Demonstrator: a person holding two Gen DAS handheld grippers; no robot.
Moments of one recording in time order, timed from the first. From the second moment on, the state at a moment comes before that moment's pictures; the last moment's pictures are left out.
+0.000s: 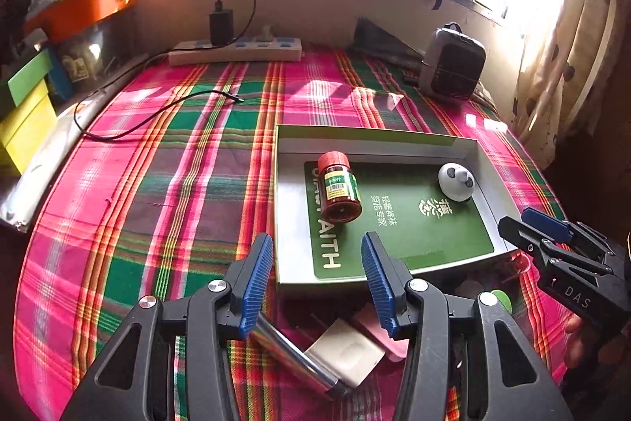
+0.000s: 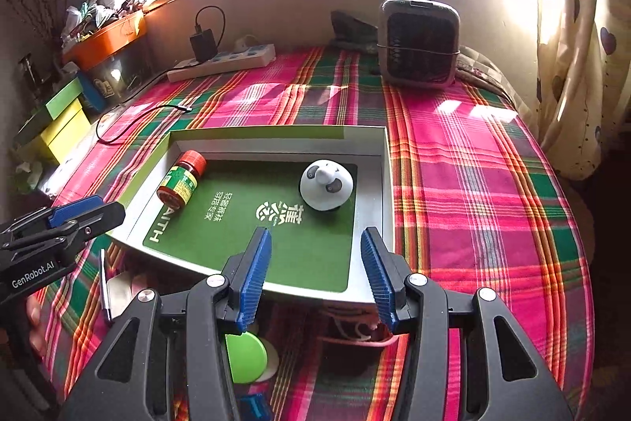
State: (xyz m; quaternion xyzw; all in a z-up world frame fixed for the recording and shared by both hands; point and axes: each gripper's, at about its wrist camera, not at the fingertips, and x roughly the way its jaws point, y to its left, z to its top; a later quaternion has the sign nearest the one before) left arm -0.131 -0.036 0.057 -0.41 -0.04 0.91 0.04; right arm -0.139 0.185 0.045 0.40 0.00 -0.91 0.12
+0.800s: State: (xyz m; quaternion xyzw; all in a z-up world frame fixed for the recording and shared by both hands) left arm -0.073 -0.069 0.042 -0.41 -0.08 0.91 0.04; right arm -0.089 0.225 0.035 0.39 -0.01 -0.92 0.08
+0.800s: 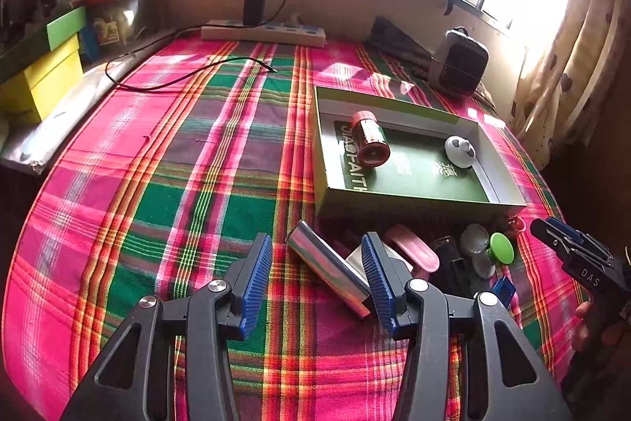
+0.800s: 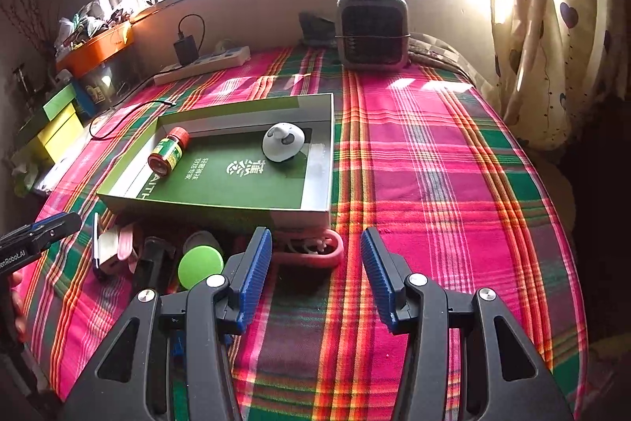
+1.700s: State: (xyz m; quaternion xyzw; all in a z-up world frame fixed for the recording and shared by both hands) left arm -0.056 -0.058 0.022 -0.45 -0.10 0.89 0.09; right arm -0.118 0.223 0.015 0.41 0.00 -0.90 0.15
